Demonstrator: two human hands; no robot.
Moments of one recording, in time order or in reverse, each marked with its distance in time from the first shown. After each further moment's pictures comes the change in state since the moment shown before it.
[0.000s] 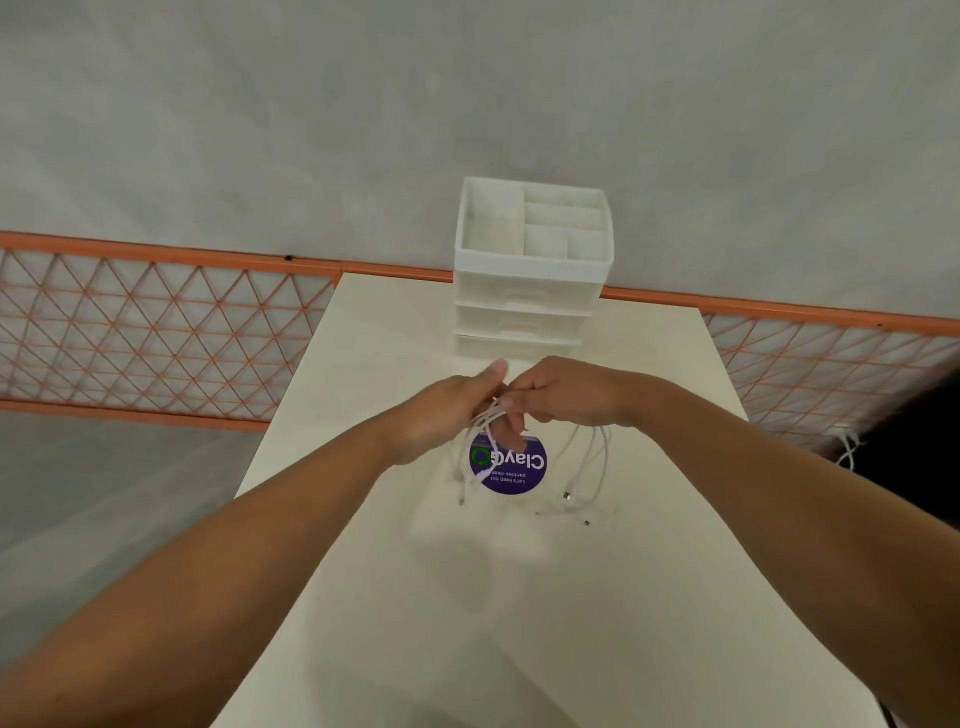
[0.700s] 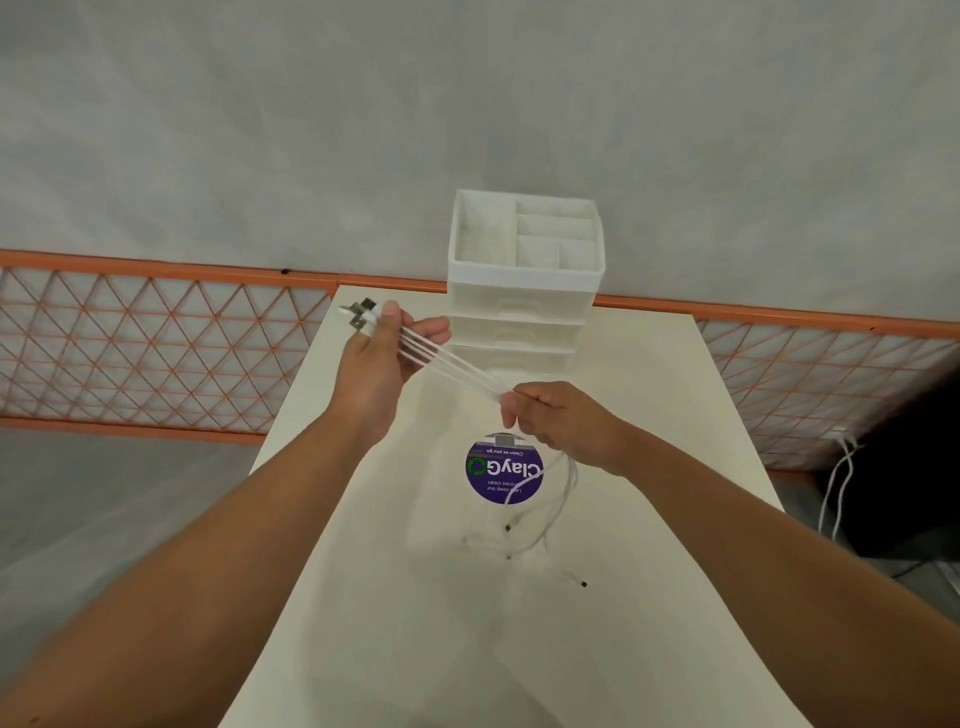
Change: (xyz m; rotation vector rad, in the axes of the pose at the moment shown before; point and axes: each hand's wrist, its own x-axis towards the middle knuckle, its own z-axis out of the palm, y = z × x) left_hand 0.010 -0.005 -0.036 -0.815 0.591 0.354; right_hand -0.007 0.019 0.030 0.348 0.285 -0.071
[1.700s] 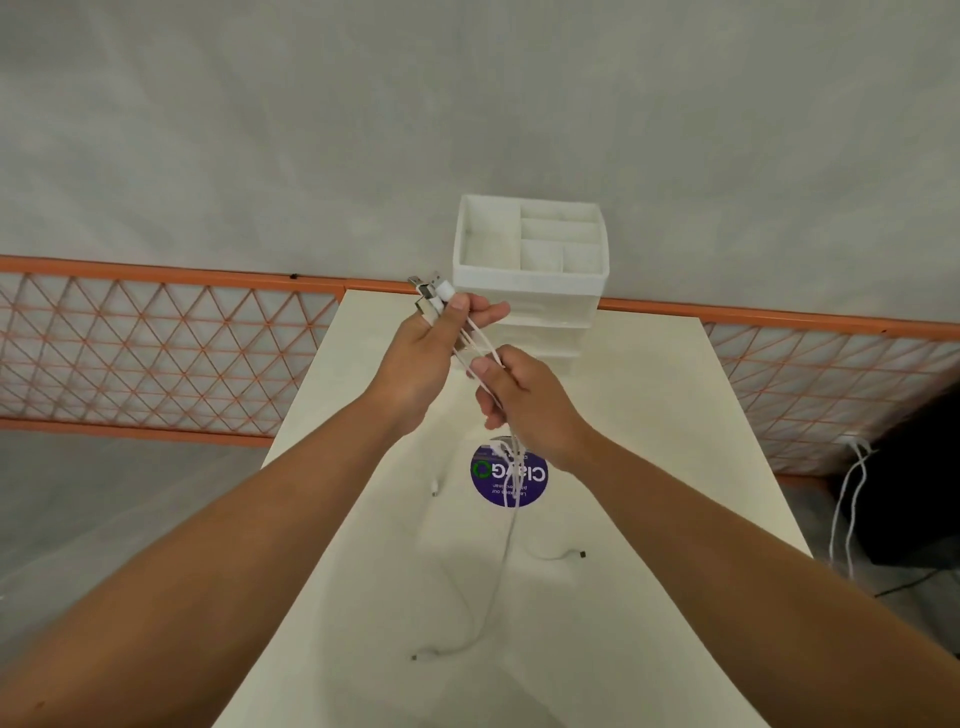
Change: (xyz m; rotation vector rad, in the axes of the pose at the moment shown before) left_hand -0.014 0.017 0.037 0.322 -0.213 0.086; right_hand 0.019 -0.028 0.031 0.204 0.248 -0.103
